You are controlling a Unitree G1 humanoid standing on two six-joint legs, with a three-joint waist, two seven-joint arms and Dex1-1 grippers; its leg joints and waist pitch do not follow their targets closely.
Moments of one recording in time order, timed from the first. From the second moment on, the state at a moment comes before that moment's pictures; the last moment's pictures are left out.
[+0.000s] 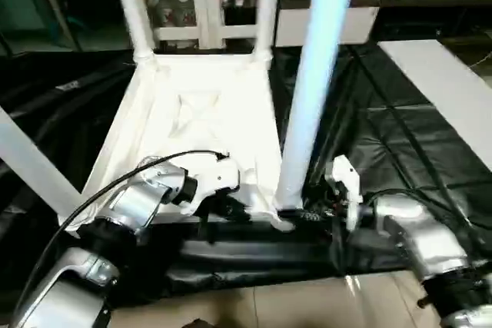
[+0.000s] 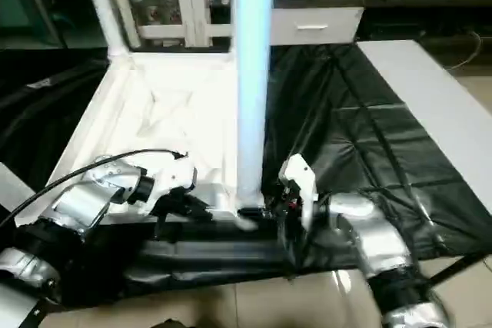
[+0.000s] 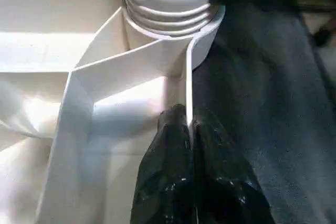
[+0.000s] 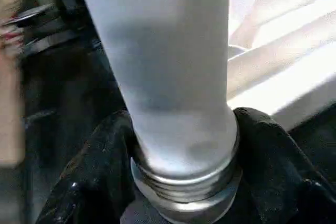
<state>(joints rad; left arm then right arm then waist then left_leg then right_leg) -0.63 0.33 -0.36 0.59 0.07 0.13 -1.22 -0.35 -0.36 0.15 0.42 0.27 0.14 0.99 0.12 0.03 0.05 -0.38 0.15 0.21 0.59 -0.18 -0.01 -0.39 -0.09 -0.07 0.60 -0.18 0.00</state>
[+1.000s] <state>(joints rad) -0.67 0.27 -0.38 0.68 0.05 0.06 -1.21 -0.30 -0.39 0.09 0.32 0.29 0.04 0.90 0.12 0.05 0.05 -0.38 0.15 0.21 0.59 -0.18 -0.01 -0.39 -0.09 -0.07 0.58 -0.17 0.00</state>
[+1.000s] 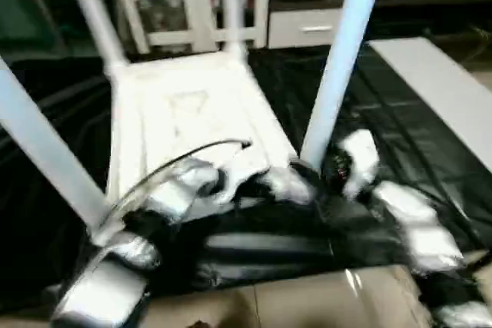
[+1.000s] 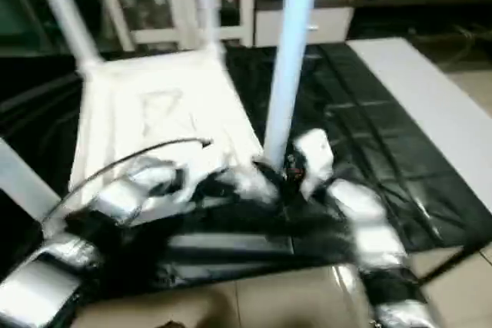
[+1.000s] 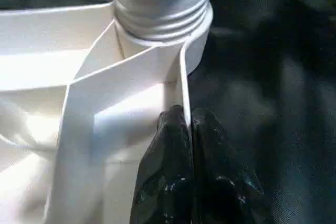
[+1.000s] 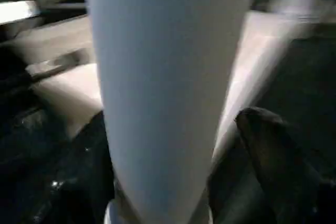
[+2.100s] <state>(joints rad) -0.65 0.31 -0.43 0.61 0.04 0.12 -1.34 -0.31 -0.49 0.21 0.28 0.28 0.21 1.14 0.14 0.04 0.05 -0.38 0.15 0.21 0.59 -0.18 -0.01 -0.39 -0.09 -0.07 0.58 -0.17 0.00</state>
